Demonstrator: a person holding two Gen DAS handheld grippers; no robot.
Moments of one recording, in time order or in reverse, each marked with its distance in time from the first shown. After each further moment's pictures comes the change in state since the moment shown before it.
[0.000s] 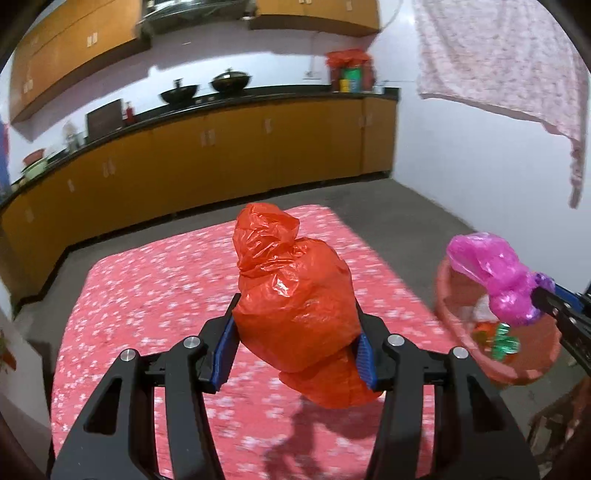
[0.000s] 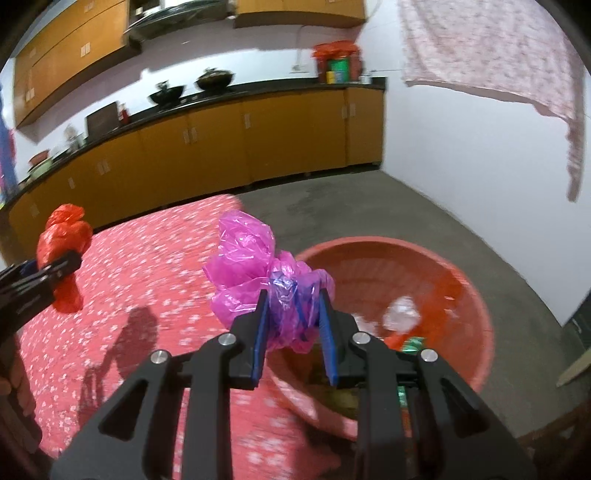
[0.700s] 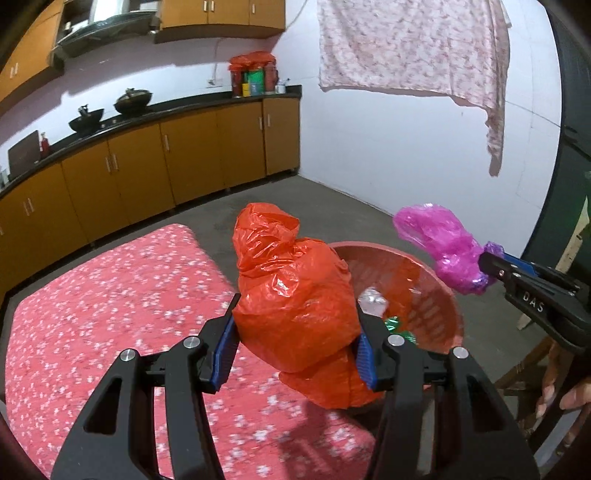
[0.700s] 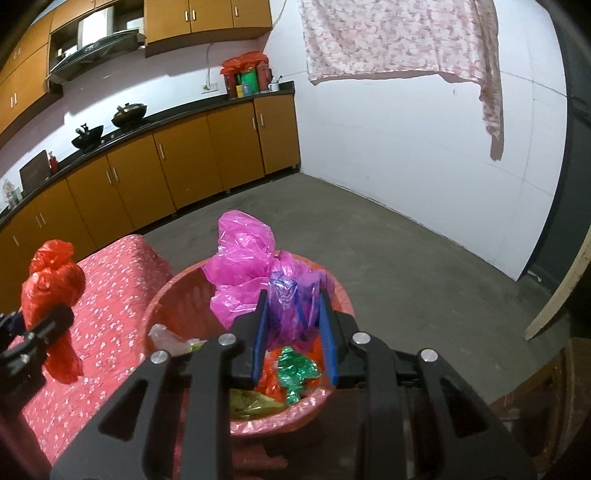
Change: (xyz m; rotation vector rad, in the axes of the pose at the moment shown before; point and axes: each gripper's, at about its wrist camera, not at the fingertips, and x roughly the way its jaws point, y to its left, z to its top) left arm -0.001 -0.136 0.007 0.145 -0.004 -0.283; right arm -0.024 -0.117 -0.001 0.194 -0.036 -0.214
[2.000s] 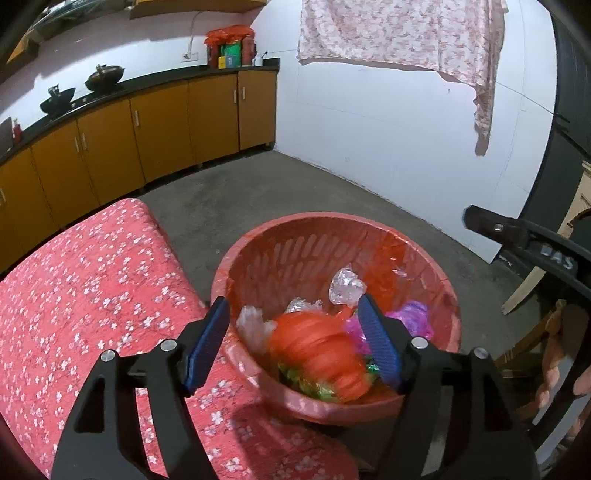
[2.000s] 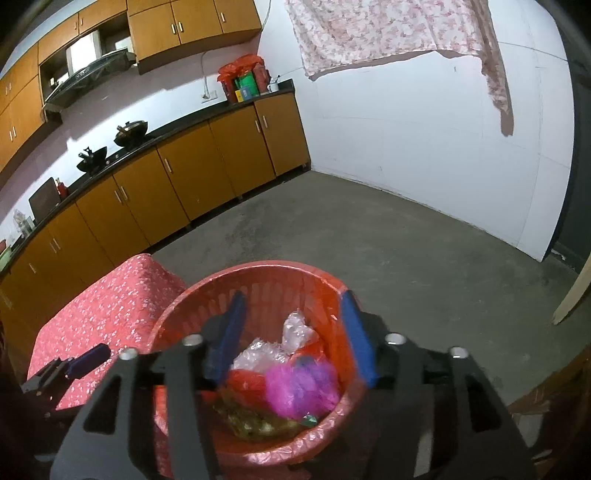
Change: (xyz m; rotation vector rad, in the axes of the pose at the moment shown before) left arm 0.052 -0.023 -0.010 -0.006 0.092 -0.083; right arm 0.027 -0.022 0.009 0.101 0.000 0.086
